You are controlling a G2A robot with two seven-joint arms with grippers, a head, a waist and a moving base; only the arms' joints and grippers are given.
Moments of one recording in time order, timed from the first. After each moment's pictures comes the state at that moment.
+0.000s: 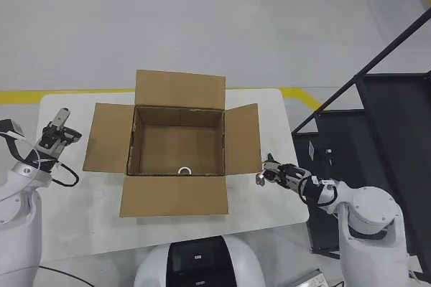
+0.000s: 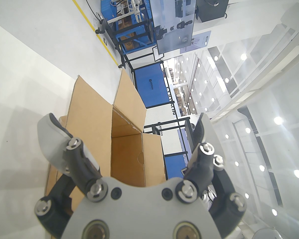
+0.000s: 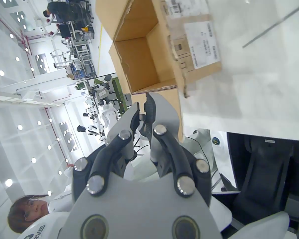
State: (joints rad) left arm 1.36 -1.11 -1.76 -1.52 -0.16 -0.27 -0.63; right arm -1.75 -1.42 1.90 -2.16 -0.15 0.42 1.14
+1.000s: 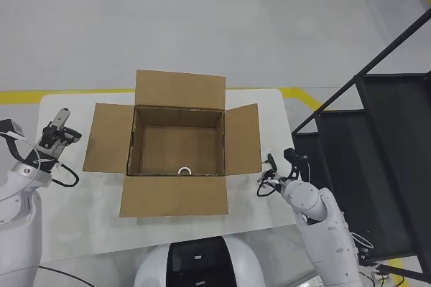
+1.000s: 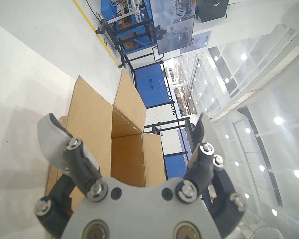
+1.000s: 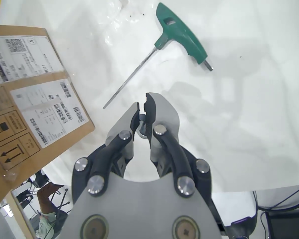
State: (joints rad) left arm 1.36 -1.11 -1.76 -1.52 -0.16 -0.27 -0.63; right arm -1.56 -1.38 1.56 -1.63 -0.70 0.37 0.73
